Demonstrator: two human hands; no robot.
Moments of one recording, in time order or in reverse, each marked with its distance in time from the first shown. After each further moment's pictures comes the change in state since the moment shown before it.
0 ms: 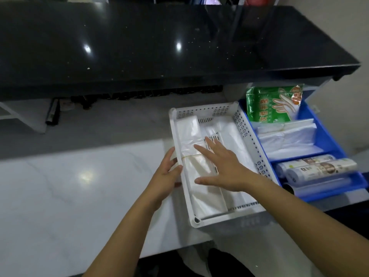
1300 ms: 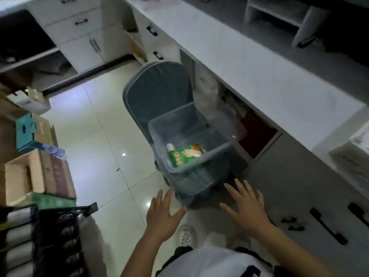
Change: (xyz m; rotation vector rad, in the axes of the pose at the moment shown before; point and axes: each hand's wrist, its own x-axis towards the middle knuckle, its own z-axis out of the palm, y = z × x) left_hand -0.540 -0.351 0.157 0.247 1.067 -0.597; right_hand -0.321 -0.094 0.288 -0.460 -0.455 -0.599
